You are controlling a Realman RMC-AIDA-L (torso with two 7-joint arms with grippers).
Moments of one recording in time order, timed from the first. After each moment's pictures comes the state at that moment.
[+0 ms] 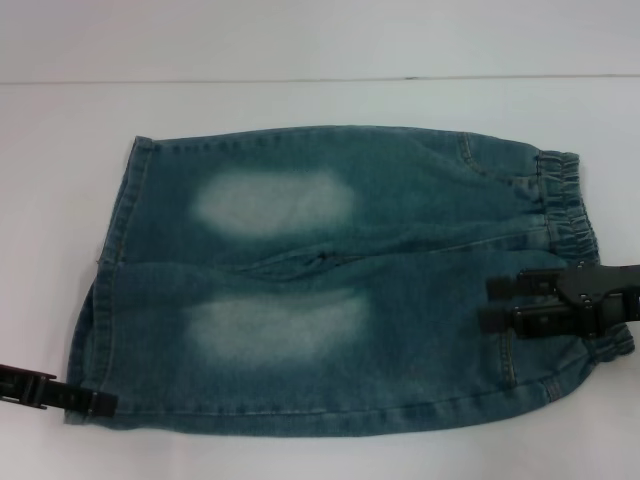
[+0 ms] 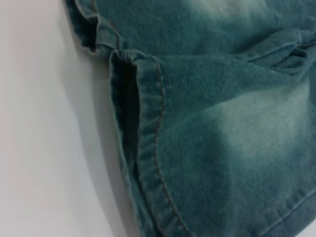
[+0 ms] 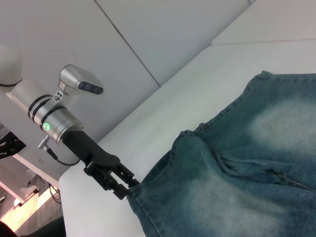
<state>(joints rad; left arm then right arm) -0.51 -2.03 0.52 0.90 2.69 1.78 -2.16 0.52 2.01 -0.63 -0.70 -2.16 -1.80 1.75</state>
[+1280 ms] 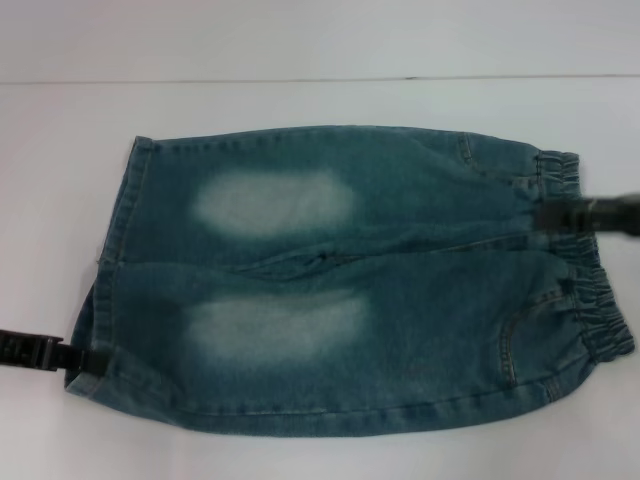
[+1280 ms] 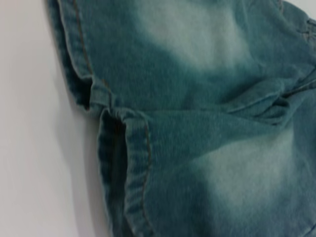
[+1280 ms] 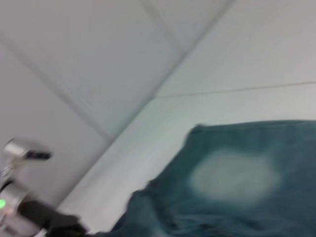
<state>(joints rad) -0.53 -2.03 0.48 0.89 2.62 1.76 -2.17 0.55 1.94 -0.49 -0.73 -2.15 -1.78 1.96</state>
